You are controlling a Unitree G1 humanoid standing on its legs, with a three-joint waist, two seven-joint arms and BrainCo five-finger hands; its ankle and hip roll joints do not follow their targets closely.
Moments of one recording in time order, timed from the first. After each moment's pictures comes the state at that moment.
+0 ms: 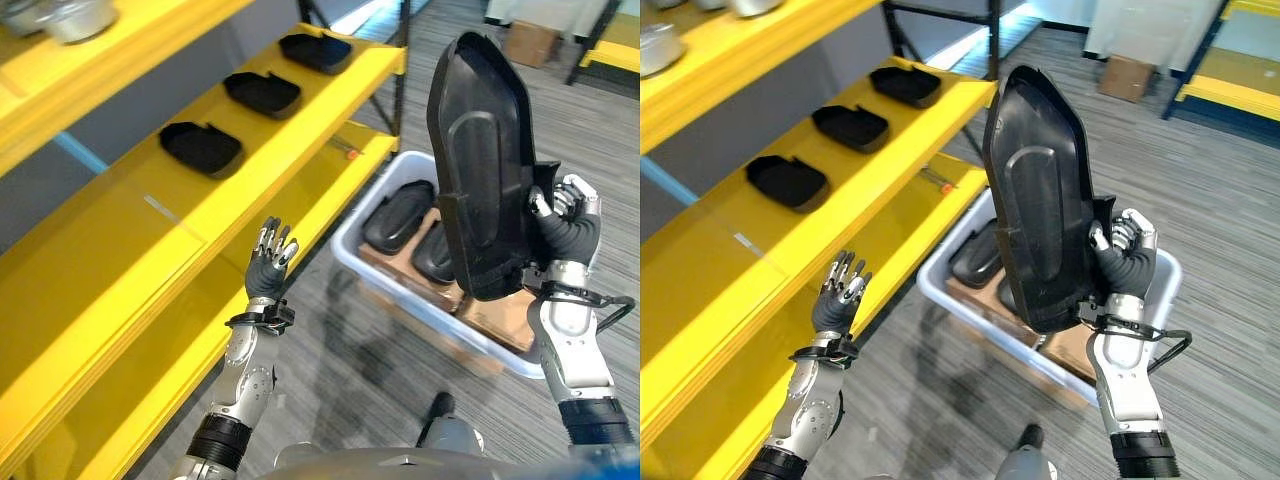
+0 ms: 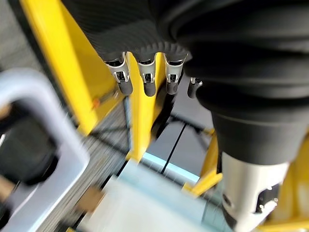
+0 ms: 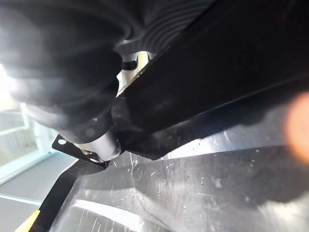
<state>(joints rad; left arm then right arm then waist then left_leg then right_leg) 0.03 0.19 -0.22 0.12 -0.77 -0.30 0.05 0.00 -0.40 -0.10 -0.05 0.18 -0.33 -0.41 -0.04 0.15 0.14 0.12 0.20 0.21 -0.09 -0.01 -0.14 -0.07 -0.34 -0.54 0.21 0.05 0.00</state>
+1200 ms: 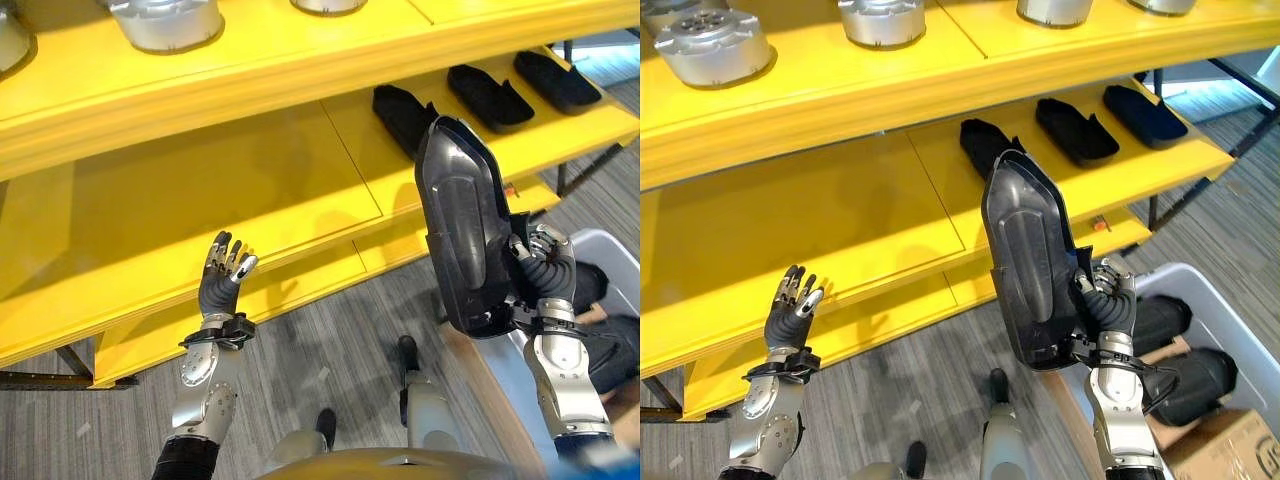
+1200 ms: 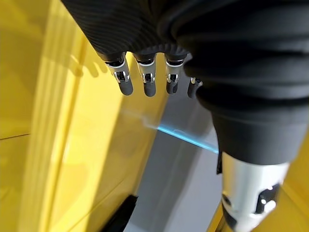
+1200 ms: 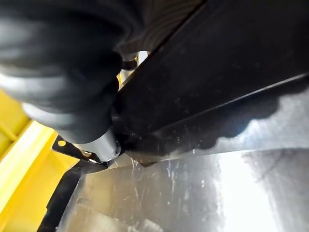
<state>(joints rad) 0.13 0.26 -0.03 0.11 -0.67 -0.29 0.05 0.09 -0.32 -0.07 0.00 0.15 -0.25 -0.30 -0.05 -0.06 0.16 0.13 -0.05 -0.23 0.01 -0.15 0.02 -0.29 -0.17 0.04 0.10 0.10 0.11</state>
